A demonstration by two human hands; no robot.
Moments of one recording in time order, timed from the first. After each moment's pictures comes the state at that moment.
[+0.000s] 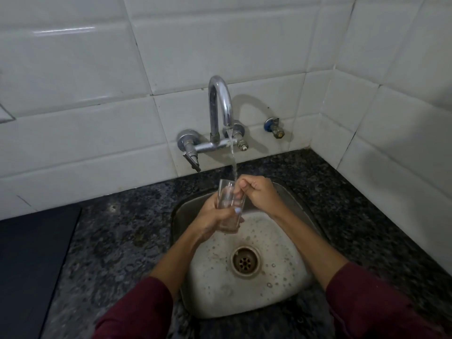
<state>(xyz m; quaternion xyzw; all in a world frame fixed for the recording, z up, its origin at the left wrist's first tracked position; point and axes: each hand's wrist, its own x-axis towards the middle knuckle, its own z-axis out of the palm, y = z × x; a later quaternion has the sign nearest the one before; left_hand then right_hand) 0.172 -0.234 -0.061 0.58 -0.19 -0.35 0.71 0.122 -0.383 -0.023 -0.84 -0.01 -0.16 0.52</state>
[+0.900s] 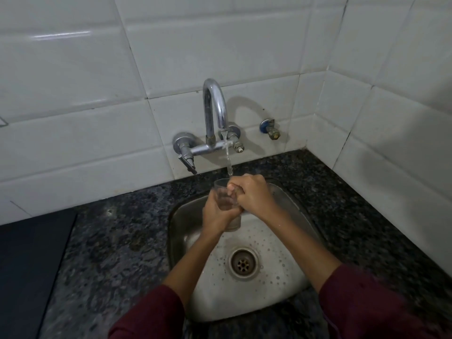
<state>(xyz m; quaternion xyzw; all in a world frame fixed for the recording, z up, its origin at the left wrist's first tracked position) 0.157 -0.260 -0.064 0.75 -0.13 -0.12 0.64 0.124 -0.374 -0.010 -0.93 0.05 -0.18 0.31</state>
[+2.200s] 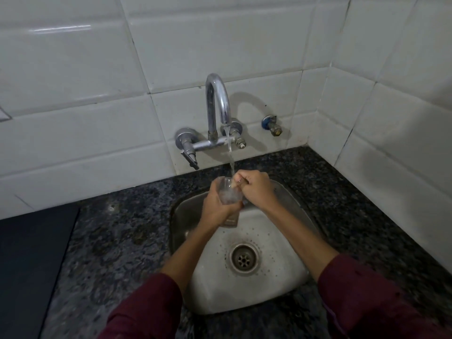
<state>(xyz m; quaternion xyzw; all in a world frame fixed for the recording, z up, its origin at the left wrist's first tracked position) 0.170 -0.253 -0.063 0.77 -0.20 -0.14 0.59 0.129 -0.376 -0.017 -0.88 0.10 -0.18 0.43</state>
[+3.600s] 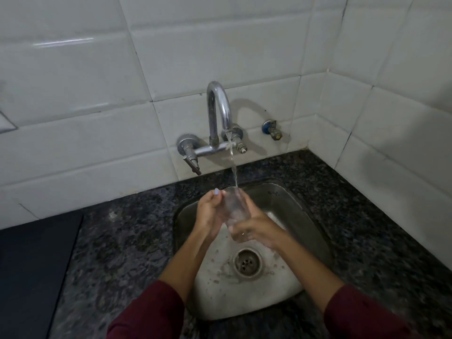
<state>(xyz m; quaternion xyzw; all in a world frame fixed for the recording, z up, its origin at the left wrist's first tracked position) 0.180 -0.248 -0.066 0.53 -0.04 -0.25 0.81 0.092 -0.358 -0.058 -0.66 0.10 0.09 0.74</state>
